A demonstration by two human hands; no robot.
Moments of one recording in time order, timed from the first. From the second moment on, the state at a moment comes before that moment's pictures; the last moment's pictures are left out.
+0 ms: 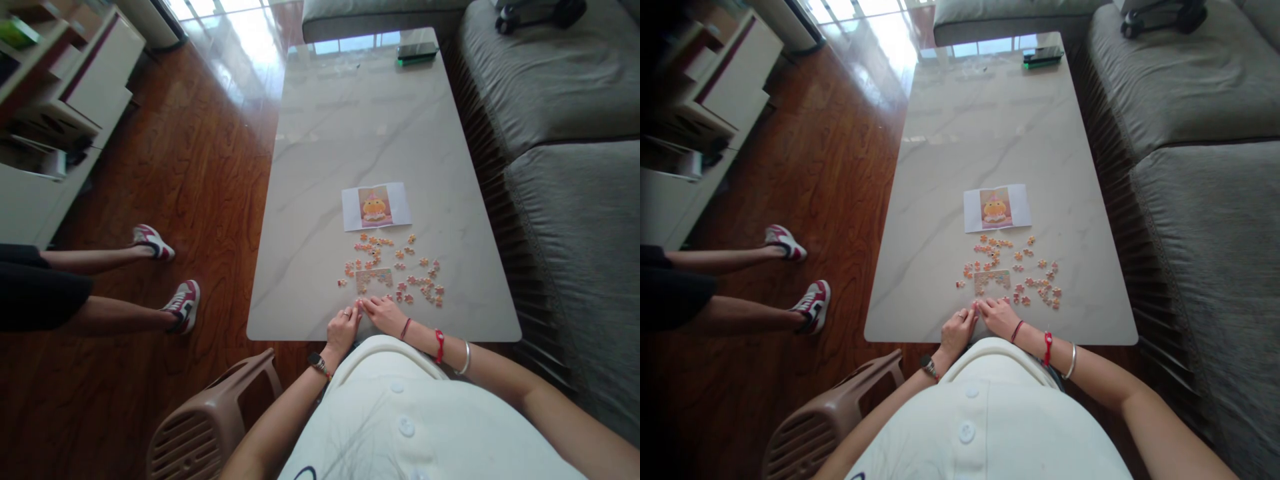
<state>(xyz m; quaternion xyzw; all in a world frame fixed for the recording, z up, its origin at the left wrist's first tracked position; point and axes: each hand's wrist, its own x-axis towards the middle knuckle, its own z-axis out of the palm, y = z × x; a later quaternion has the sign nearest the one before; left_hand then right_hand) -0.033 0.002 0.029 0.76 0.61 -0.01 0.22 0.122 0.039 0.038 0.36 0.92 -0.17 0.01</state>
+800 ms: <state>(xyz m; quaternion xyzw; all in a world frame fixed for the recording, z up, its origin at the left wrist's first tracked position) -0.034 0.031 0.040 0.73 0.61 0.10 0.29 0.171 0.021 0.018 0.52 0.82 -0.18 -0.17</state>
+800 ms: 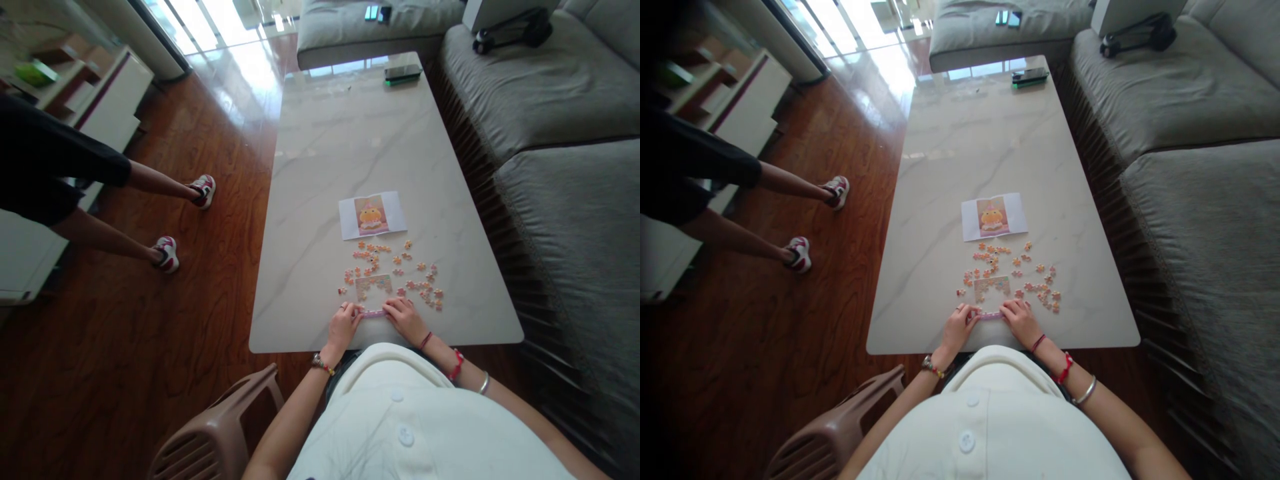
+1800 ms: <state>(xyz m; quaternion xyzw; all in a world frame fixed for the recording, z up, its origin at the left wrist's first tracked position) -0.061 0.074 0.039 0.66 0.69 0.14 0.26 0.181 0.031 0.024 0.50 0.82 -0.22 -0.16</state>
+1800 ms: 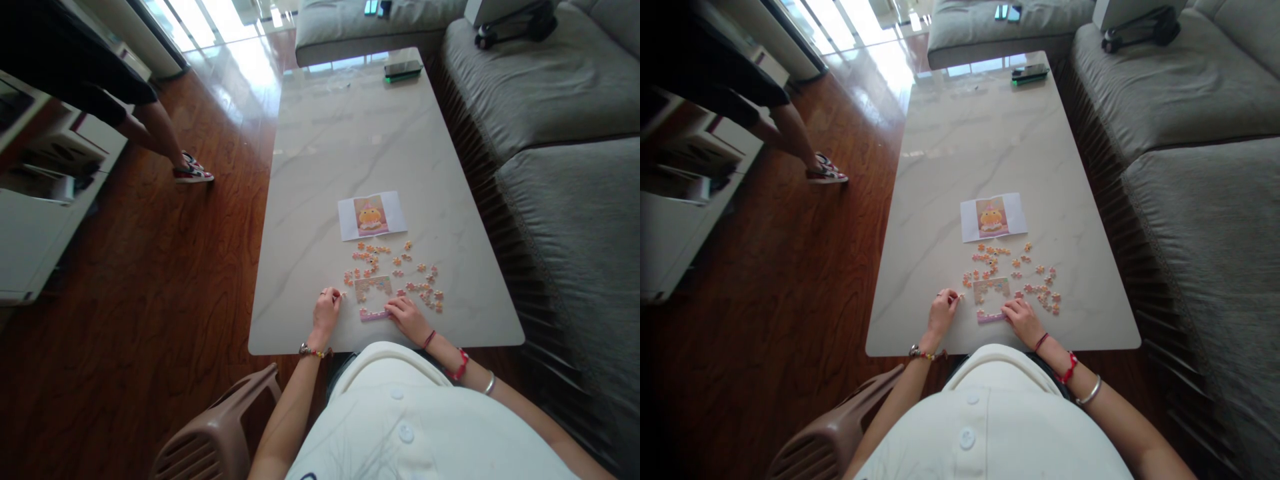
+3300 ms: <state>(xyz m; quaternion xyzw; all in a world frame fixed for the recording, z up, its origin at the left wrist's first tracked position) -0.048 0.053 0.042 0.48 0.74 0.20 0.42 0.191 0.064 0.048 0.62 0.56 -0.48 -0.27</state>
